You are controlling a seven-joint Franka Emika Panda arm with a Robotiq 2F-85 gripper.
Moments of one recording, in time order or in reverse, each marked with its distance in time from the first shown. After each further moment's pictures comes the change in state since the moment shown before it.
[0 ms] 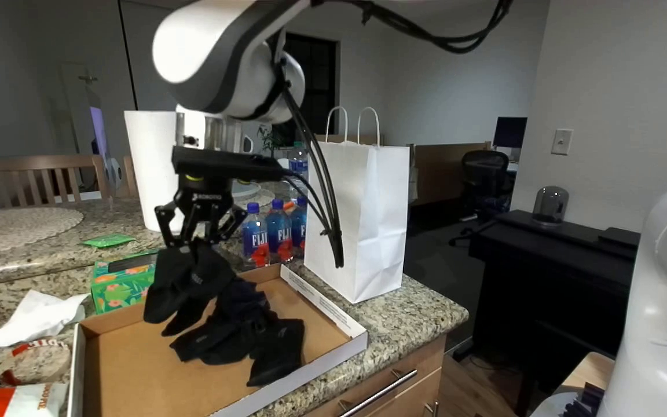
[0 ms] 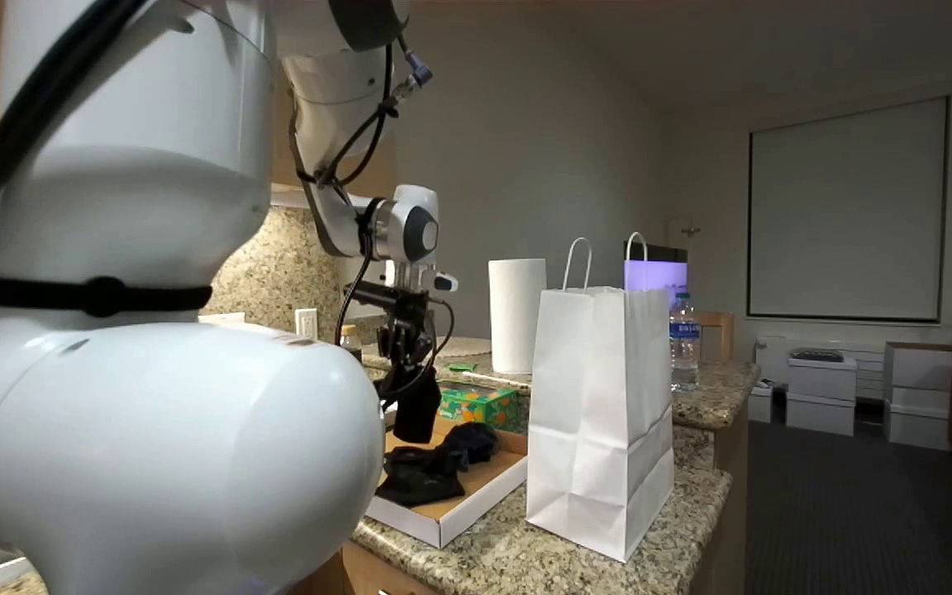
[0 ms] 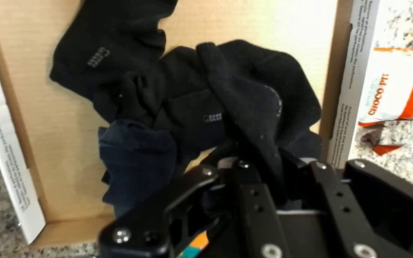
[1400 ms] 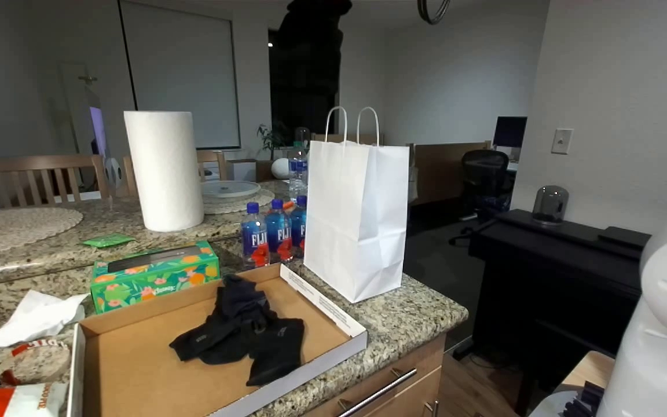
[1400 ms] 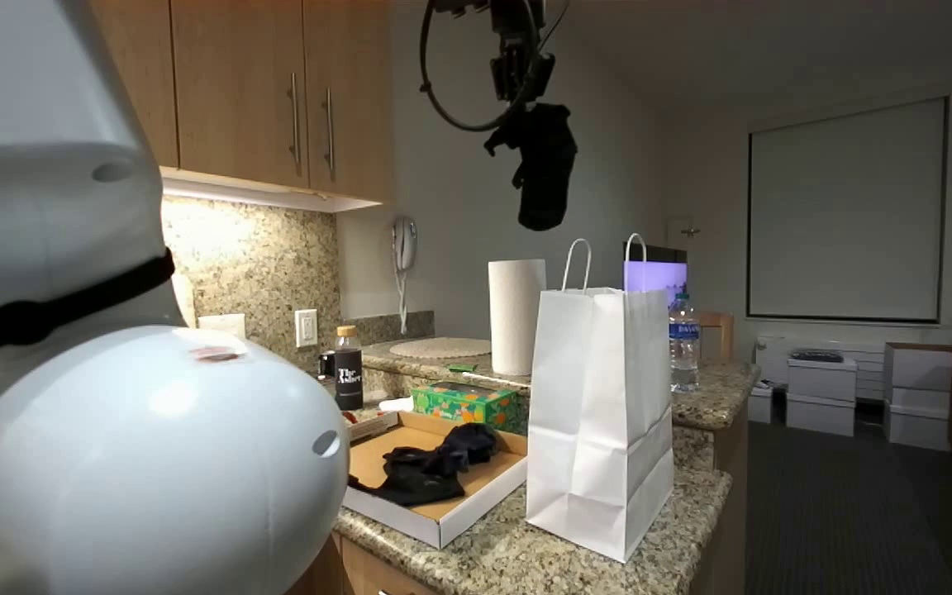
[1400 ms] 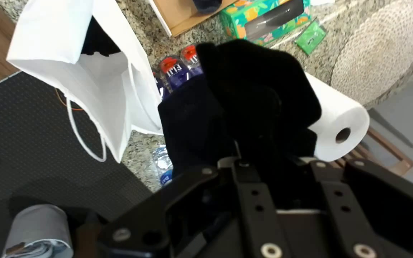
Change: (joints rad) arm -0.337 -0.441 -0.191 0.452 0.066 -0.542 0.056
